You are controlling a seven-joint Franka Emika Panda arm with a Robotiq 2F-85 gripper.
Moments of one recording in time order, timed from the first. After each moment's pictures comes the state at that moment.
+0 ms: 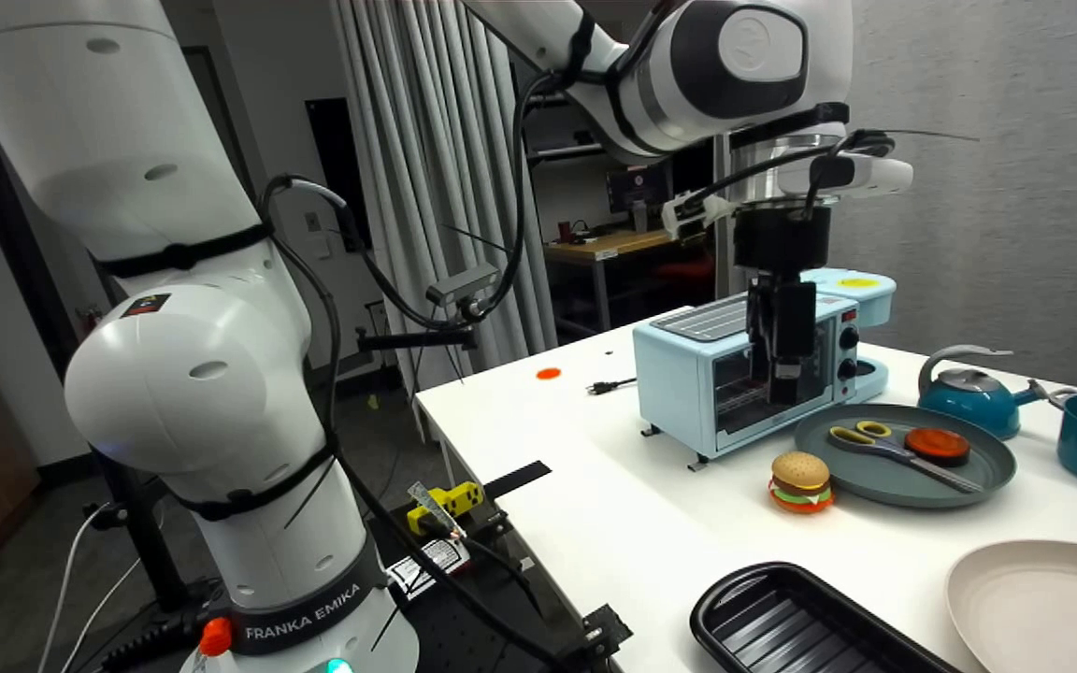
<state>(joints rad) -0.16 -0.10 -0.10 -2.35 -0.18 2.09 0.56</state>
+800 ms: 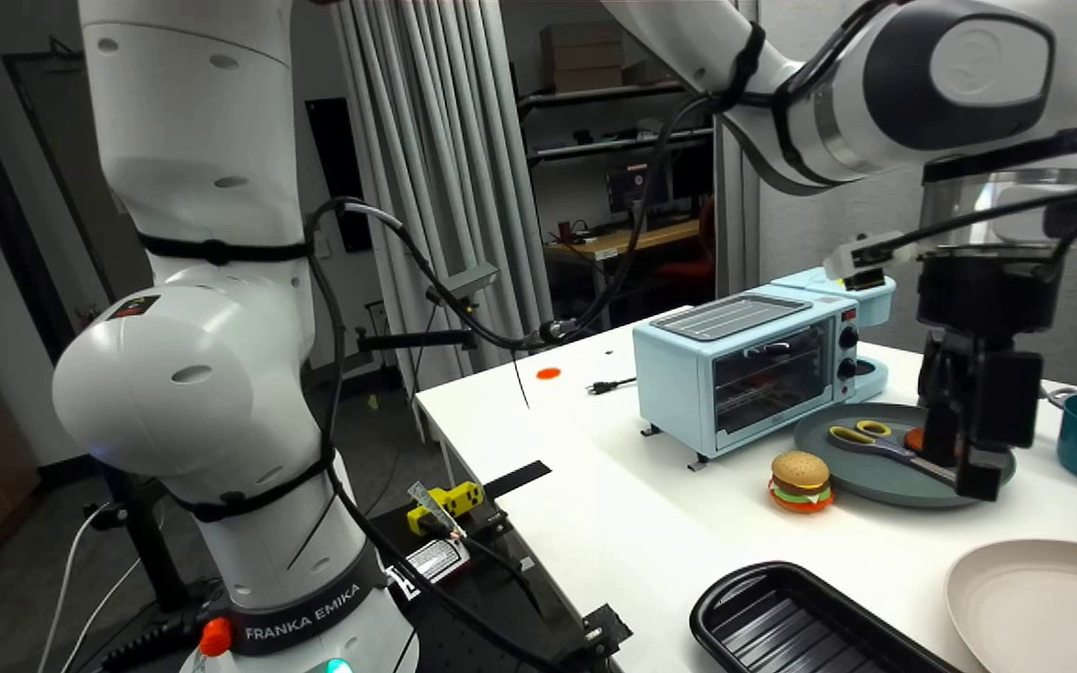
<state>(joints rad) -0.22 0.24 -0.25 -2.04 -0.14 2.10 0.54</state>
